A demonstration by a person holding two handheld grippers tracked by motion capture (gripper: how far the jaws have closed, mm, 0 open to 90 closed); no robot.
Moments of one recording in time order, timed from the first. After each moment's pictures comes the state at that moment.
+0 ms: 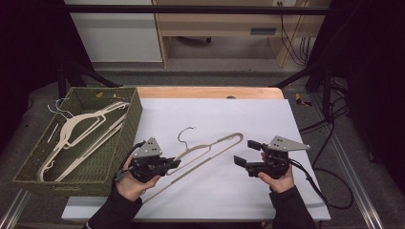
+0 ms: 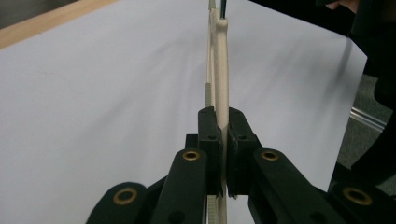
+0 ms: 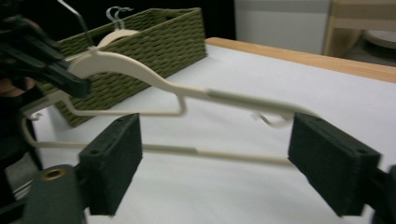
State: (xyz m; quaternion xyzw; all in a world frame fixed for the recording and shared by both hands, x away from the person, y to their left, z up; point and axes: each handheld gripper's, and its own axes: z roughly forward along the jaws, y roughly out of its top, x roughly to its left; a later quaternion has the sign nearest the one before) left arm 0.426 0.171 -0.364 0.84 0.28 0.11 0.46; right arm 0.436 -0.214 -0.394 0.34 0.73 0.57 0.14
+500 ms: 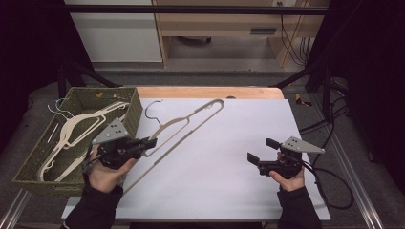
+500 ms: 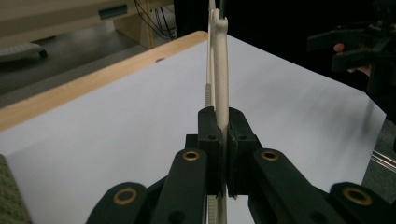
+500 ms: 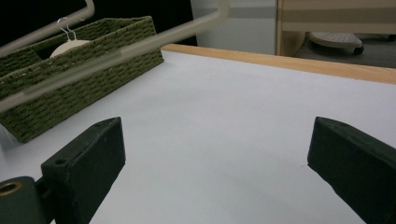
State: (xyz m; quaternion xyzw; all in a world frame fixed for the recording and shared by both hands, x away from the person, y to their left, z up) left arm 0.427 0.226 -0.298 0.79 0.30 0.18 0.50; right arm 0.434 -0.239 -0.397 0.40 0.70 0.56 0.18
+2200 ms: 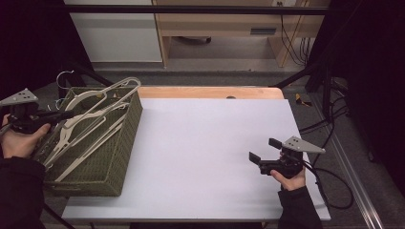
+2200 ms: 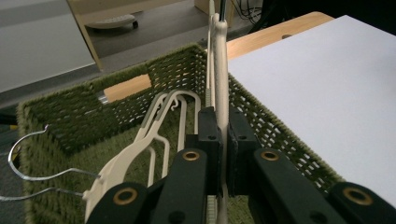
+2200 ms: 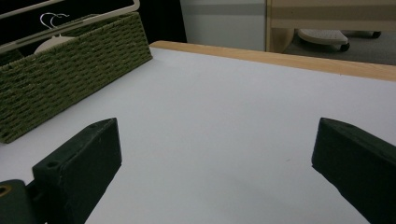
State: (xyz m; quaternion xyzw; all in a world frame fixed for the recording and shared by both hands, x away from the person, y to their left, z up) left arm 0.500 0.444 -0.296 0.77 0.41 0.23 0.44; right arm 0.436 -0.243 -0.399 0.41 0.70 0.55 0.20
